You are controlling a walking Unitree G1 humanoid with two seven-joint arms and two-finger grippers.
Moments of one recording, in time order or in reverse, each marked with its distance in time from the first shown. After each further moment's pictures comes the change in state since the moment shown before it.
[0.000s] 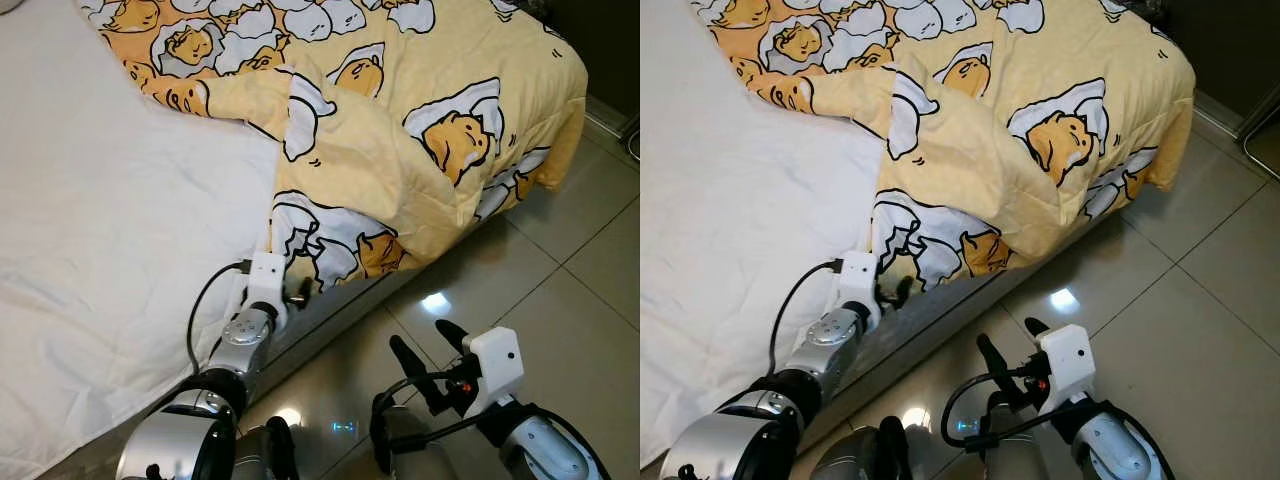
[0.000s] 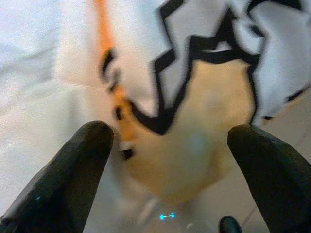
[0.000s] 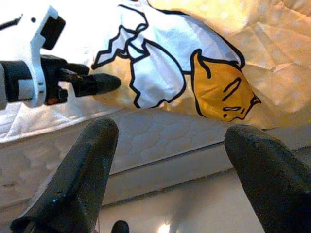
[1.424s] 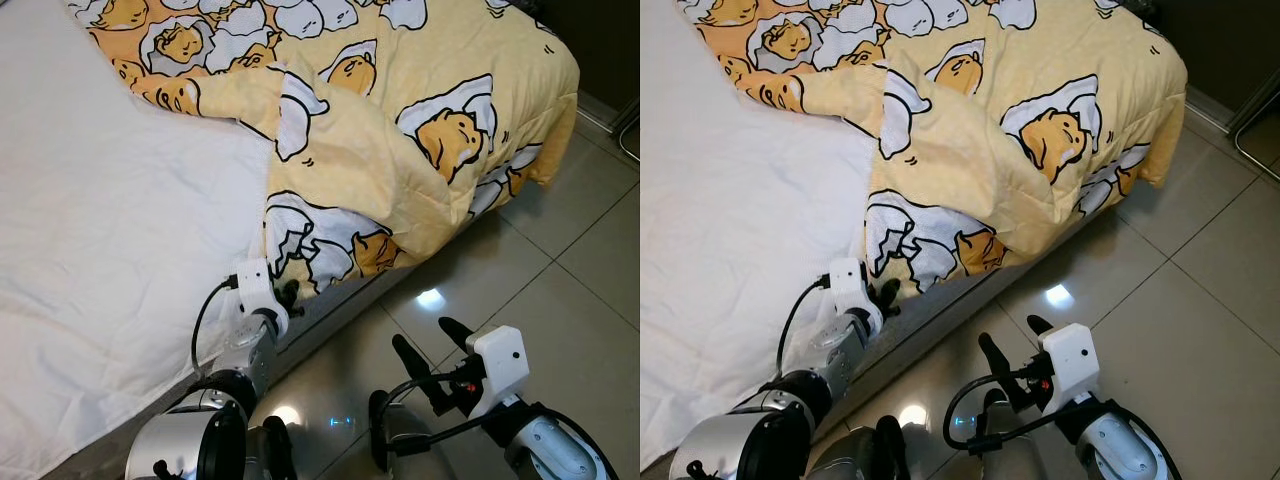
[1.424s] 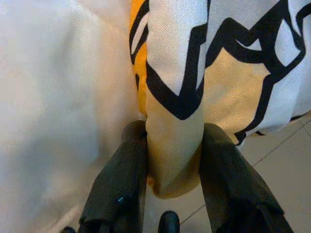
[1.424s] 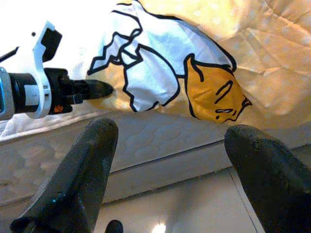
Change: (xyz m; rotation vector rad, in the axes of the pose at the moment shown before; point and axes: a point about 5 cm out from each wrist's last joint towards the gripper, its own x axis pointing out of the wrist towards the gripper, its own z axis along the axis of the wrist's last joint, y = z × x) left arm -0.001 -0.008 -0.012 -0.344 0.066 0.033; right arm -0.002 -0.001 0.006 -0.026 -0.013 0.006
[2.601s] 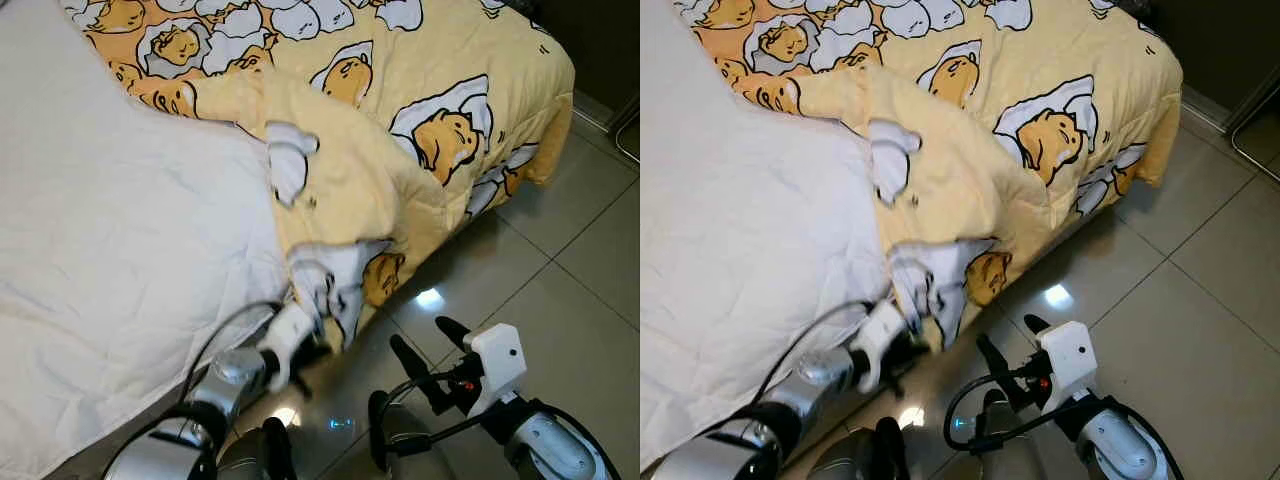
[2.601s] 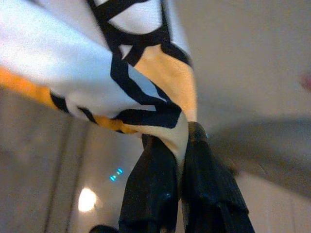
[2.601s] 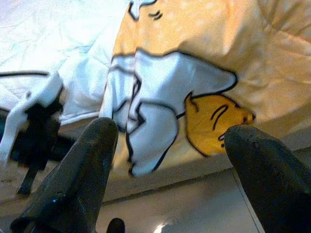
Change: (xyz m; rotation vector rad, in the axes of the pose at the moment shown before) left arm -0.032 0.003 -0.052 0.644 0.268 -0.711; right arm 0.003 -0.001 0.001 -0.007 0.007 0.033
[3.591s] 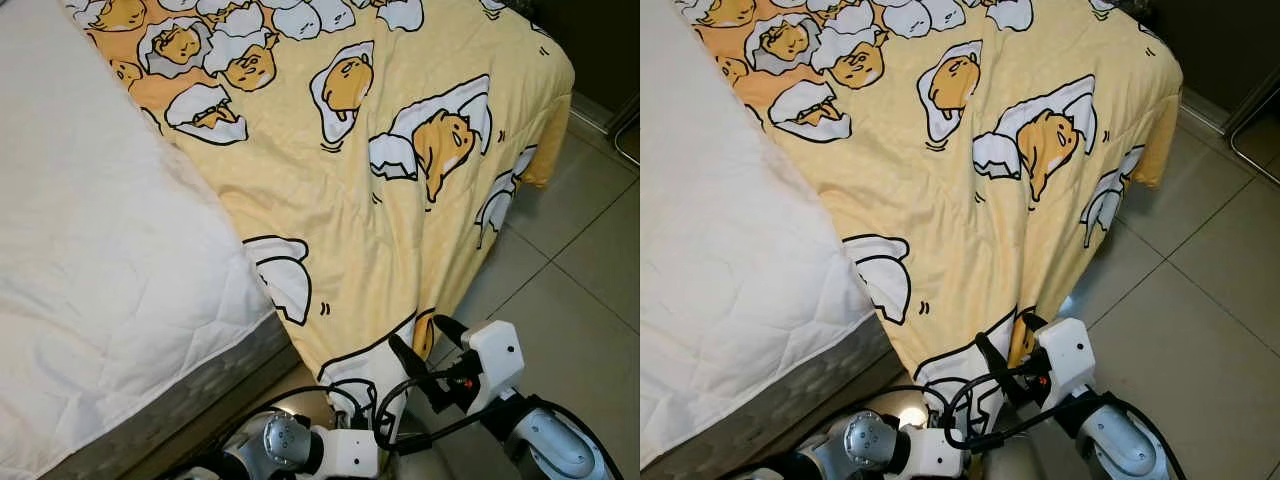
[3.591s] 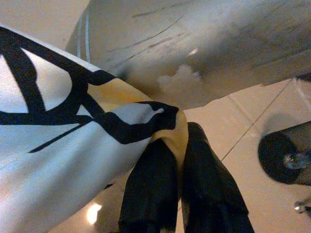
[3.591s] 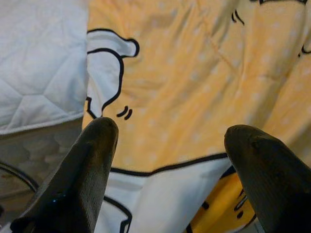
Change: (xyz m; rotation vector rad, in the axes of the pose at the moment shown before) left arm 0.023 -0.095 -0.034 0.543 0.186 -0.519; right arm 0.002 -0.002 -0.001 -0.004 0.012 0.012
